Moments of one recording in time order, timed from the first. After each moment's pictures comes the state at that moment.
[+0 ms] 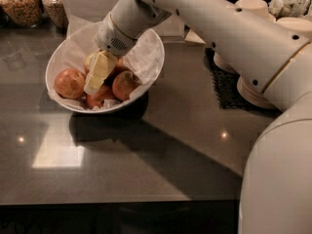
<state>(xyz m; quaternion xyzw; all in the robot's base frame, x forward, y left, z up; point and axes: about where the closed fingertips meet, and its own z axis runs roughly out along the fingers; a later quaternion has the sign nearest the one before) 0.601 0.159 0.908 -0.70 0.61 0.24 0.29</state>
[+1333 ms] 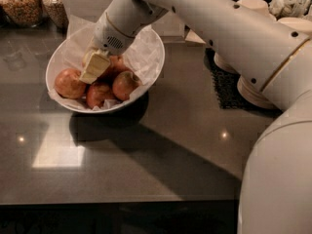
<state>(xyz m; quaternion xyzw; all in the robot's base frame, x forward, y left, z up) 0.598 0.161 0.913 -0.70 0.62 0.22 0.28</state>
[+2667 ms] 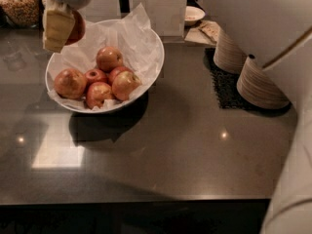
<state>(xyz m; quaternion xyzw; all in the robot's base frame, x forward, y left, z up) 0.554 0.197 1.033 -0.75 0.58 0.09 0.31</state>
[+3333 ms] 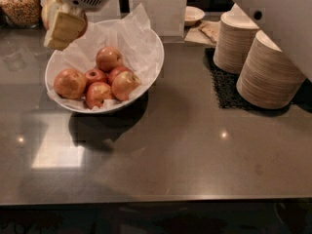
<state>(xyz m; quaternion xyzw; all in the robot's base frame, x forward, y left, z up) 0.534 0.183 1.056 -0.75 0.50 0.10 0.41</state>
